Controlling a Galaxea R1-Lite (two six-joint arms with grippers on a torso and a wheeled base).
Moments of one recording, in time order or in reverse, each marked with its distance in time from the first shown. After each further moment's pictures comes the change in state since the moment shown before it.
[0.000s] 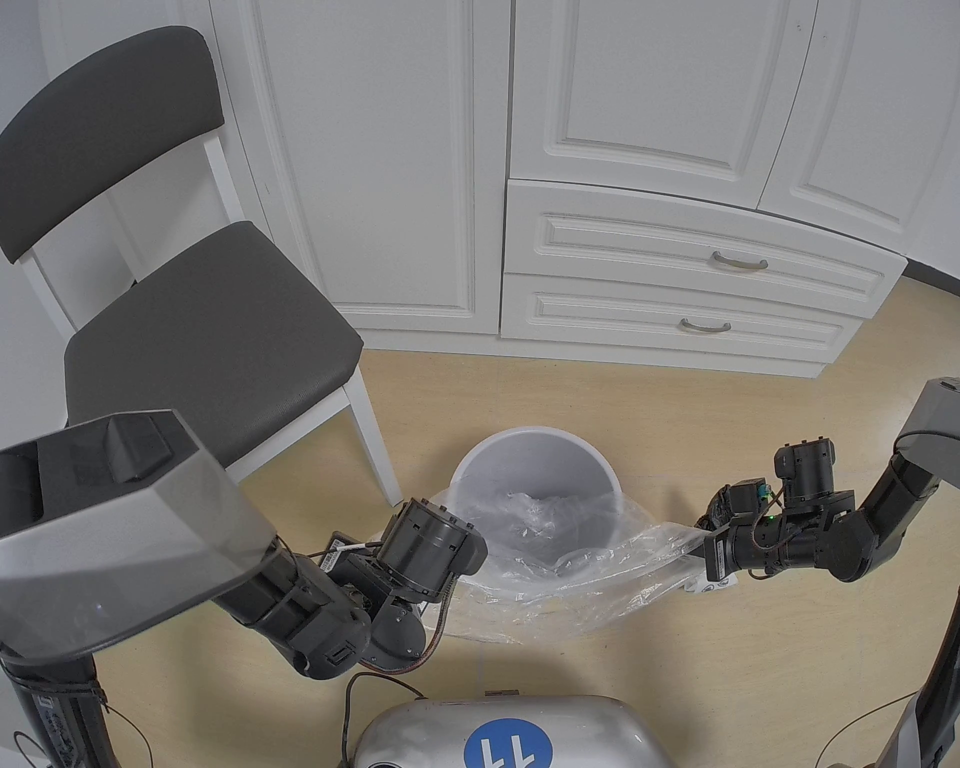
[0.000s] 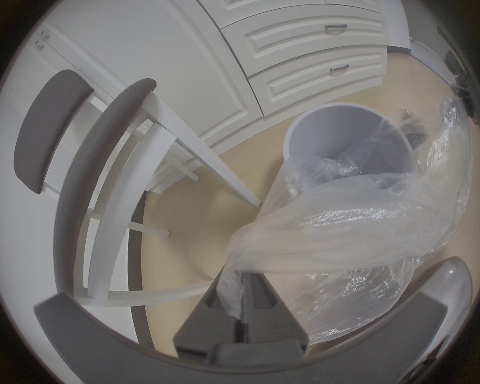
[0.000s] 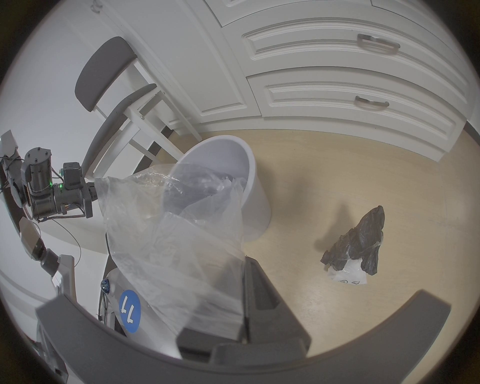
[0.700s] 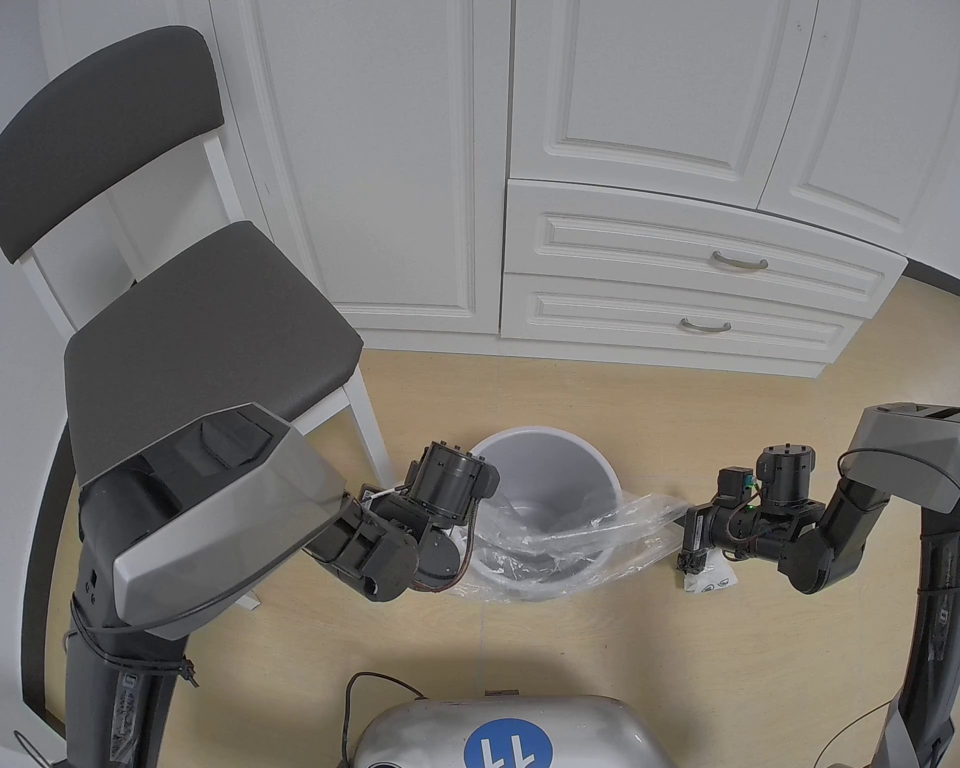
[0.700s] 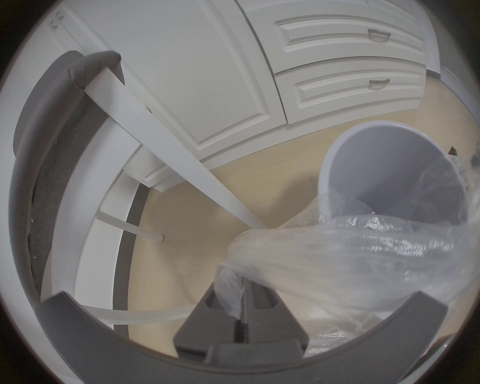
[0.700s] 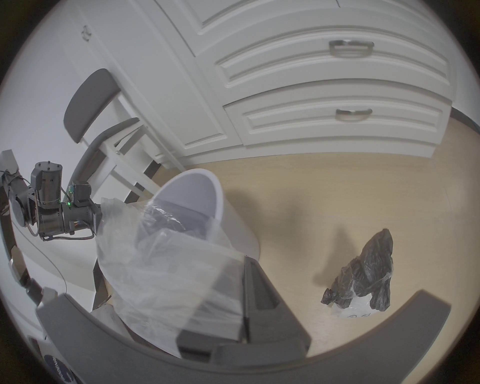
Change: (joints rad) left arm 0.112 0.263 -0.415 0.025 0.000 -0.008; right arm -0.019 0.238 -0.095 -0.381 -0.039 0.180
